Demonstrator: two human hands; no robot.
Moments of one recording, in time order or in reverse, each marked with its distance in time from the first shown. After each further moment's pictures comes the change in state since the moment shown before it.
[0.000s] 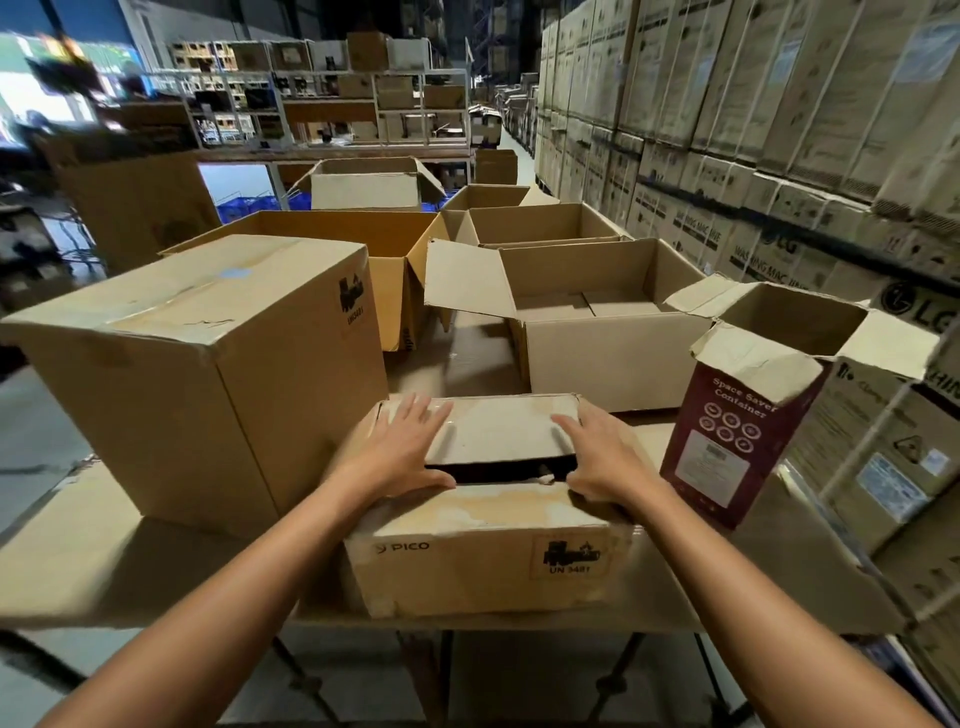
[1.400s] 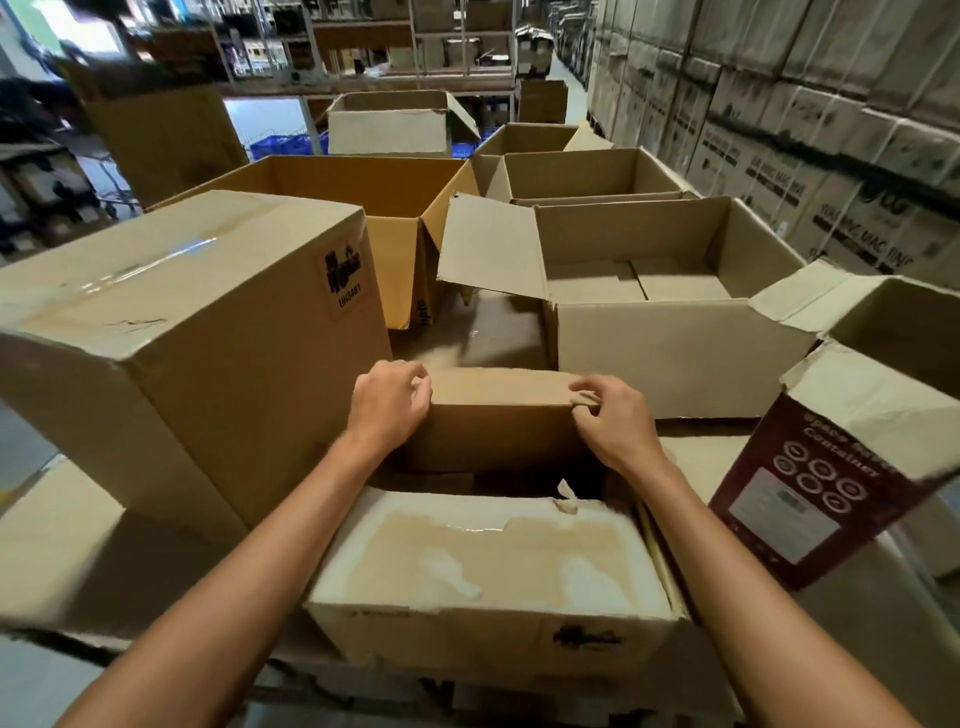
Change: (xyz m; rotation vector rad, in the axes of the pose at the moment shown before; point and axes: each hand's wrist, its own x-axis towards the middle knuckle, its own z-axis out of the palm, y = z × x) left_hand 0.080 -0.027 -0.002 -0.354 0.483 -0.296; right_hand 0.103 0.008 -0.002 0.389 0.277 -0.022
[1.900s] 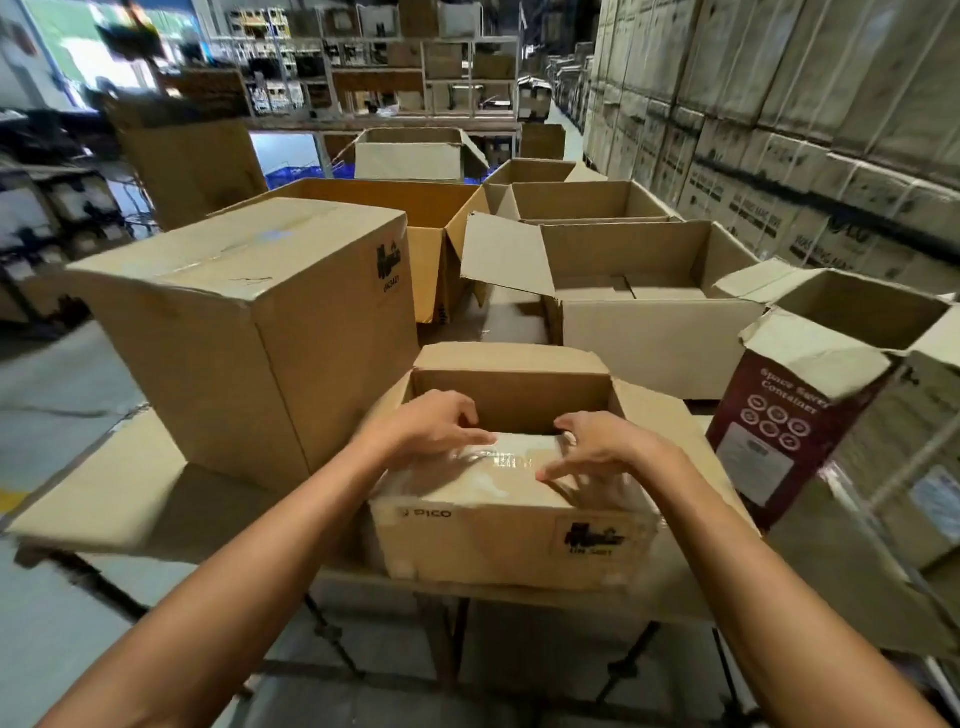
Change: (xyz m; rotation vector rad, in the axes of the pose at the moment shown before) left_hand -0.088 0.037 -0.062 -0.001 -0.658 0.080; right_hand -0.099 -0.068 -0.027 -0.442 -0.634 0.017
